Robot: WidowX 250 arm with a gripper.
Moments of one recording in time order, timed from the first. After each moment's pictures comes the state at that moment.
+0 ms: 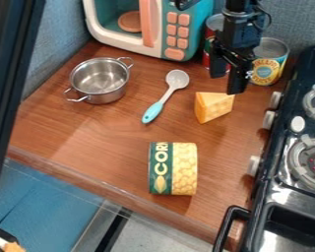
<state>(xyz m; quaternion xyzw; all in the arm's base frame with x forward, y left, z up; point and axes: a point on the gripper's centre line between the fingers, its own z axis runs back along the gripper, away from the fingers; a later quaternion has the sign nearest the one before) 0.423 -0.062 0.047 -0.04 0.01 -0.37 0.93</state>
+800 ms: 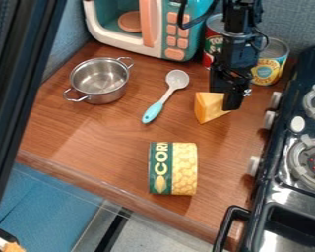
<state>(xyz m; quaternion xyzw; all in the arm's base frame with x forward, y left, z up) 0.413 -0.066 0.020 -0.06 0.05 -0.37 0.93</state>
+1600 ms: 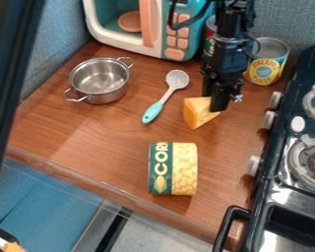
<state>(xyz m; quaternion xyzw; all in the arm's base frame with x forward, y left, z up) 0.396 -0.051 0.019 -0.04 0.05 -0.33 0.94</state>
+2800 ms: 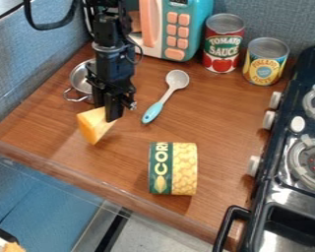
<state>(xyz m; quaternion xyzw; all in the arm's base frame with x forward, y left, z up) 0.302 0.079 0.027 0.00 0.05 -0.15 0.99</state>
